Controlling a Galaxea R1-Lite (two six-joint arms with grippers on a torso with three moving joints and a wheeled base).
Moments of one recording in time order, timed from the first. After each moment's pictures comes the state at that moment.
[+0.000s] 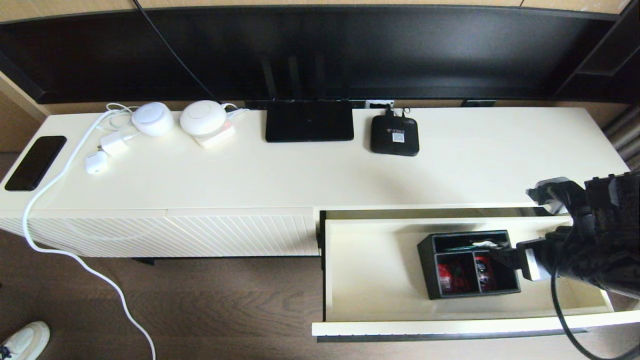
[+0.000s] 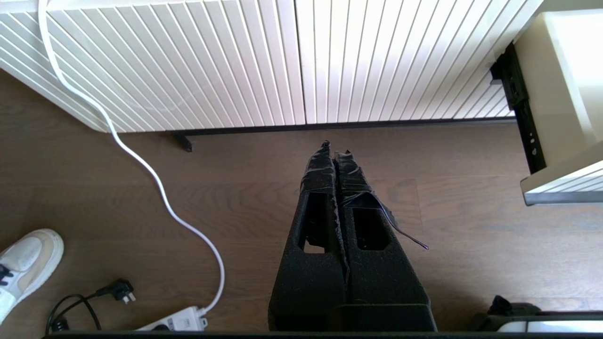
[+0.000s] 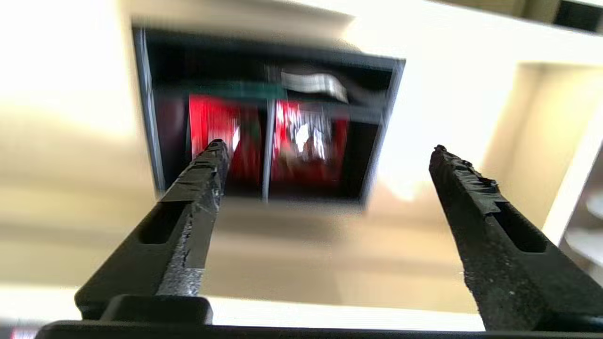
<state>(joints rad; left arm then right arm) 0.00 0.00 0.00 0.00 0.00 0.04 0.23 1.44 -0.72 -0.10 -0.23 0.01</state>
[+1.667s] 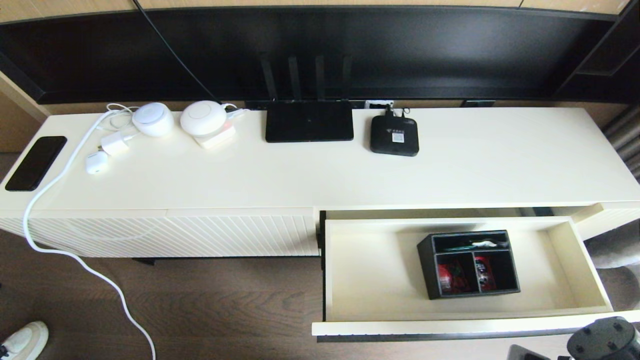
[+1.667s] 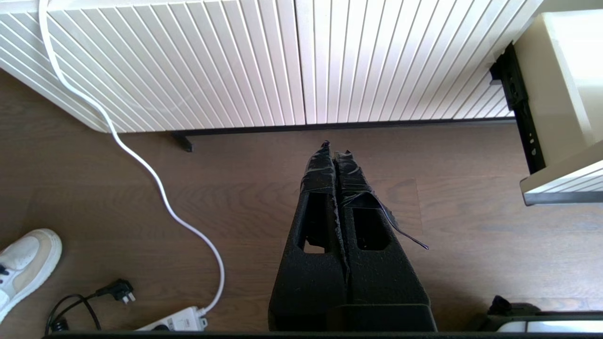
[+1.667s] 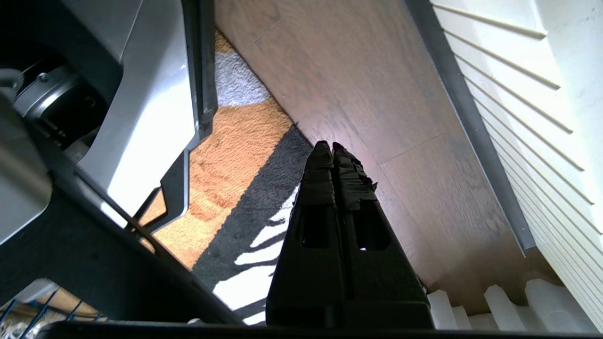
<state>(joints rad) 0.00 0.00 0.00 0.00 0.00 0.04 0.62 1.35 -0.24 -0.11 -0.17 -0.38</state>
